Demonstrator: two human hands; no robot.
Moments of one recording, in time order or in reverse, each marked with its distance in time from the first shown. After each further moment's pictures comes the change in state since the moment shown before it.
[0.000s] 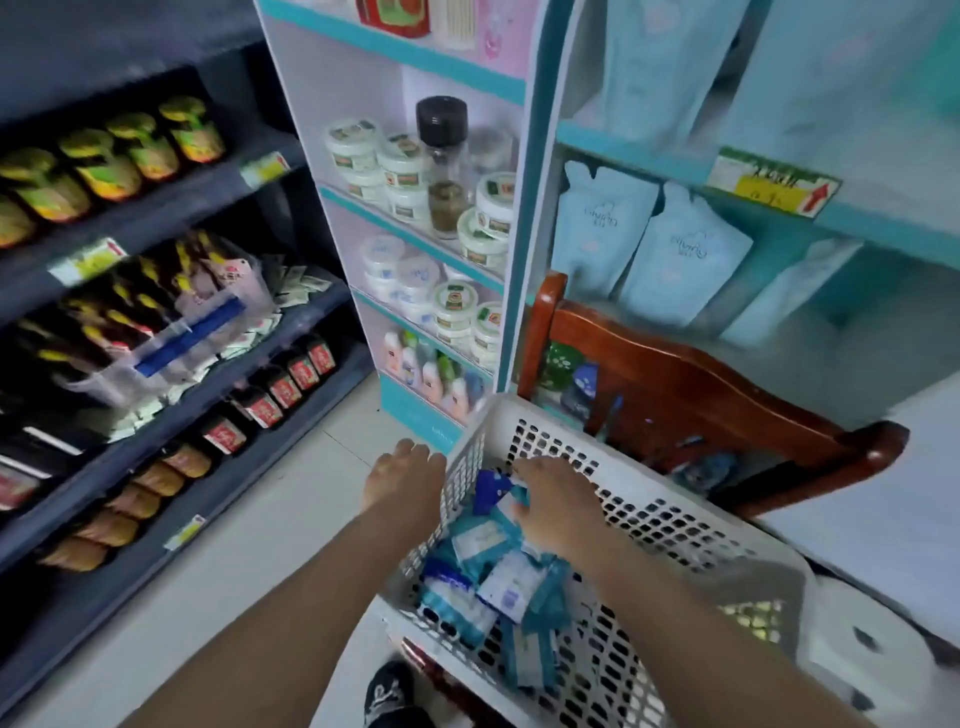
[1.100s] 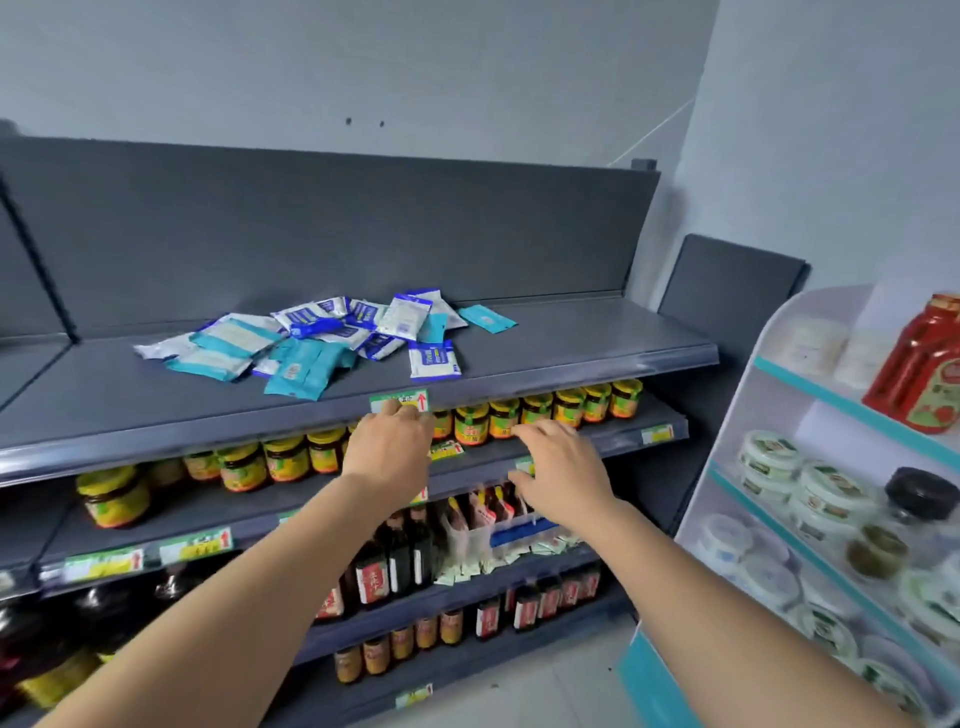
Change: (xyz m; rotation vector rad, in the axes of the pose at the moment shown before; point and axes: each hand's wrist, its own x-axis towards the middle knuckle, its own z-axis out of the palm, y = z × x) left_hand -0.185 -0.491 -0.197 0.102 0.593 -0.547; right_hand 0.078 -0.540 -0.156 -0.191 0.463 -0.775
